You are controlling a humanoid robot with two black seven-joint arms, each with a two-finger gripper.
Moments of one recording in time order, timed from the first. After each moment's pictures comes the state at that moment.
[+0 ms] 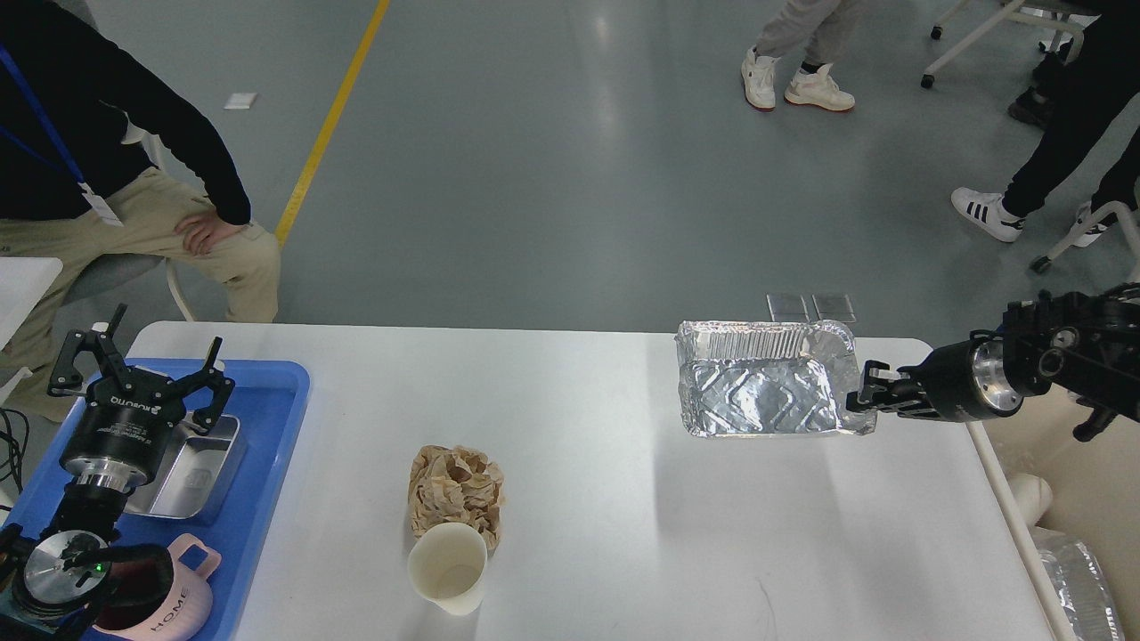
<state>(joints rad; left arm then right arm) -0.22 0.35 -1.21 -0.85 -0.07 -0.52 -0.26 1.09 -0.69 -0.18 0.94 -0.77 0.58 0.15</state>
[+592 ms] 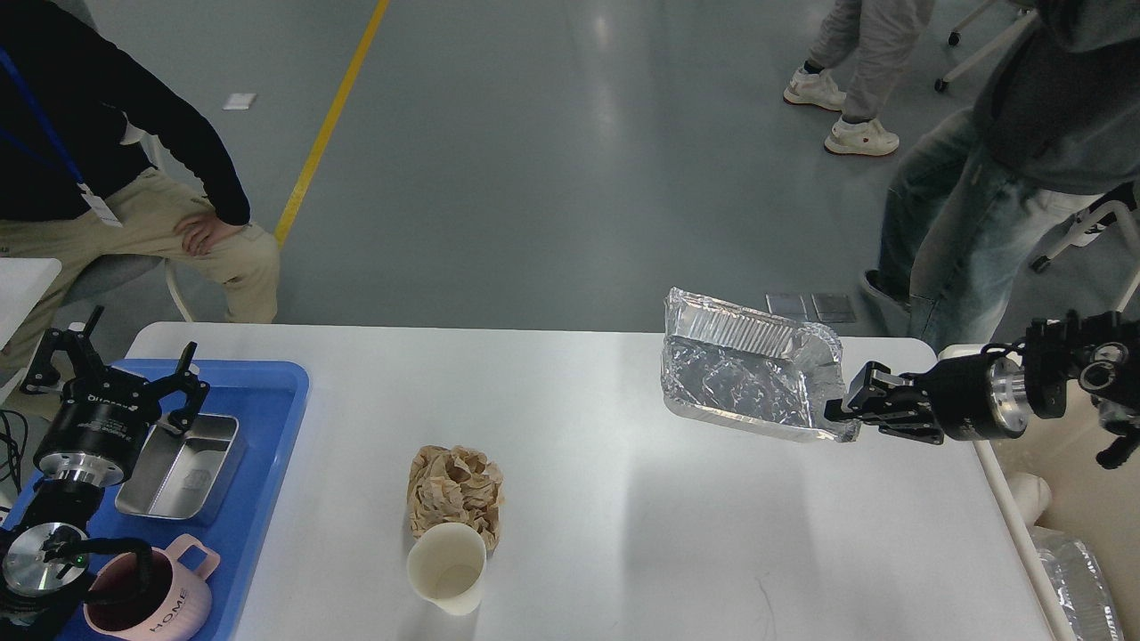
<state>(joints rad) -0.22 0.40 -1.20 -0.85 -0.05 -0.43 -0.29 1.05 -0.85 -0.08 1.21 -0.65 0.57 0.18</state>
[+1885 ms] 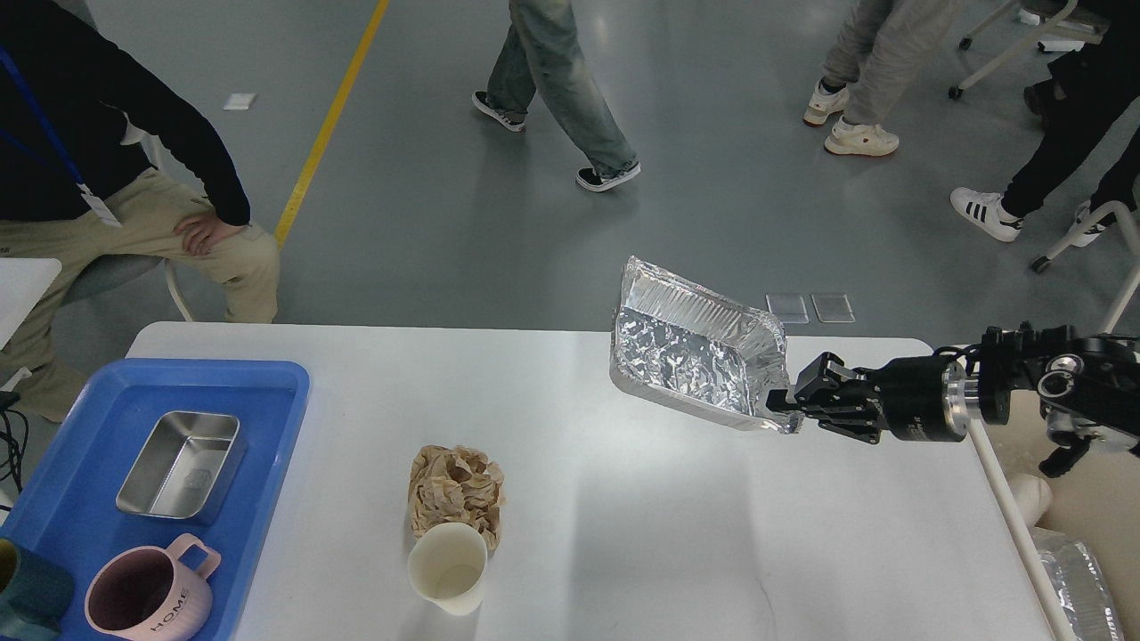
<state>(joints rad) -0.20 1.21 -0.69 -1.21 0.07 -0.25 -0.27 0.94 -0.78 0.08 1.23 -0.62 0.56 0.20</state>
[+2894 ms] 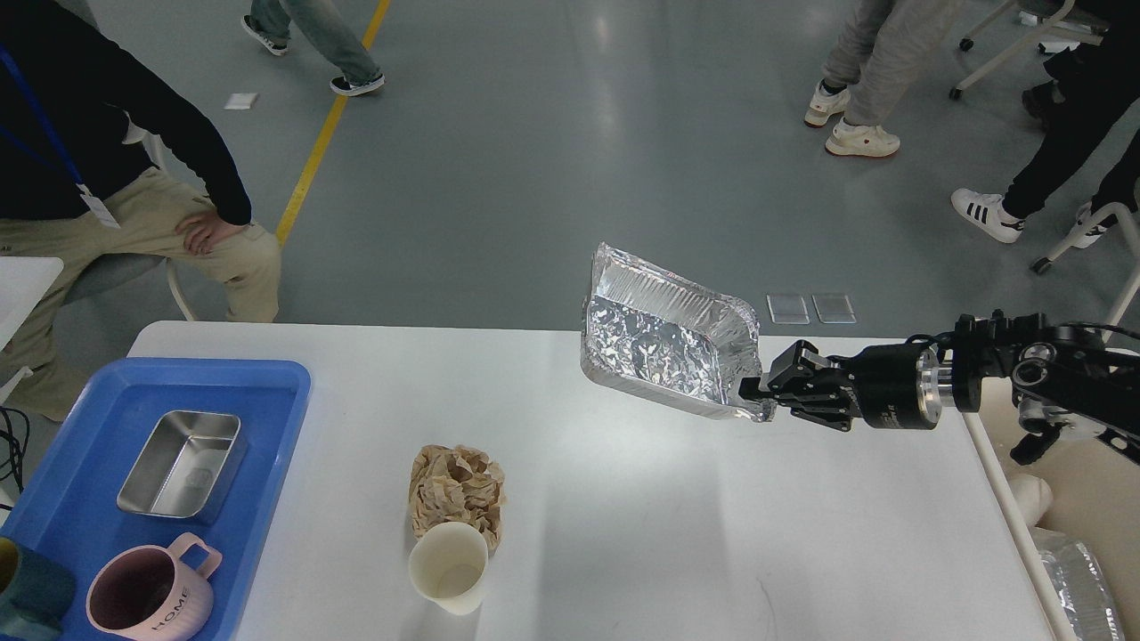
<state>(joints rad) -0.21 1.57 -0.62 -1.38 0.09 -0.19 -0.30 0.95 -0.74 0.11 1.23 -0.62 0.57 0.20</state>
